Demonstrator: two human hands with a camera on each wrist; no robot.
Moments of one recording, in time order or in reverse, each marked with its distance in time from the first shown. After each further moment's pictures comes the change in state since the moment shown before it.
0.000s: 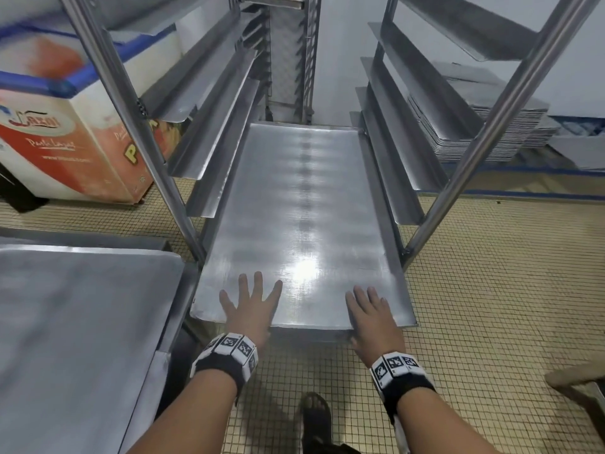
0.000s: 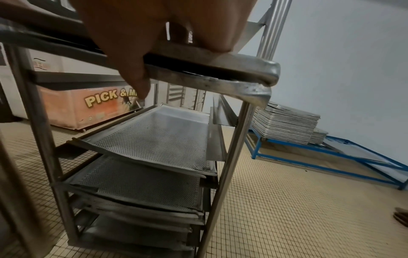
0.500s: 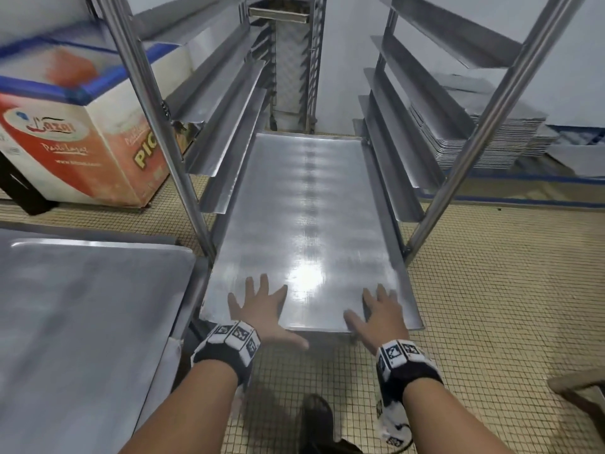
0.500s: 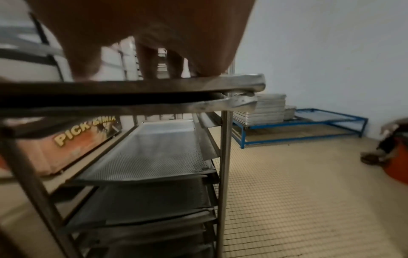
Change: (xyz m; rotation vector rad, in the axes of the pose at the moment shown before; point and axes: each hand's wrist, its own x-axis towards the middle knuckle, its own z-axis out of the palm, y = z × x) left_hand -0.028 -0.004 -0.019 -0.223 -0.220 0.026; right_hand -0.014 -0.008 -0.018 0.320 -0.043 0.304
